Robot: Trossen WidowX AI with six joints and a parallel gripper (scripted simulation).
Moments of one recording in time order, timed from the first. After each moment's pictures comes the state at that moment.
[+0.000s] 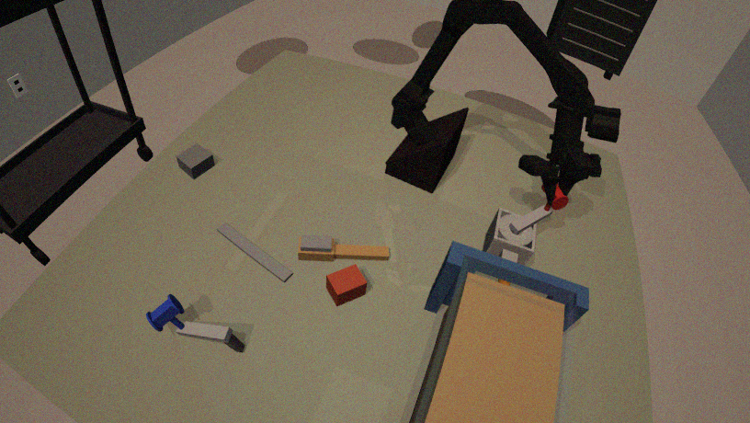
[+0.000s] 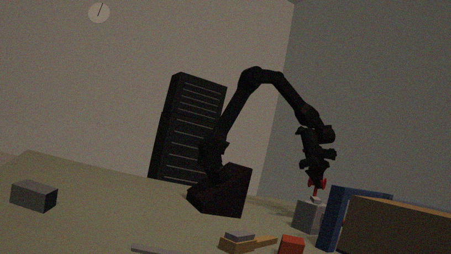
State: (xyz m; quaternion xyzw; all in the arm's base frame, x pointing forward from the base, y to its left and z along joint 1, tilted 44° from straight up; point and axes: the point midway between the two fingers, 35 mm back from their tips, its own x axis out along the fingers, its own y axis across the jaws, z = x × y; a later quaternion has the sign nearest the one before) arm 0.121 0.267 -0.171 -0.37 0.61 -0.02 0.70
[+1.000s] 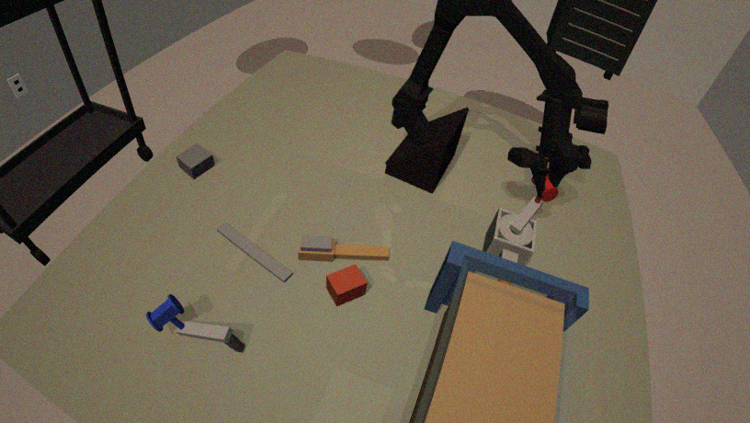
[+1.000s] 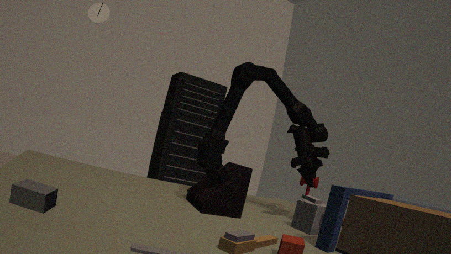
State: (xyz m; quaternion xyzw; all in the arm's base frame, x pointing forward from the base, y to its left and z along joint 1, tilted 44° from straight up) arm 0.105 0.250 -0.154 -0.37 0.61 -0.02 0.70
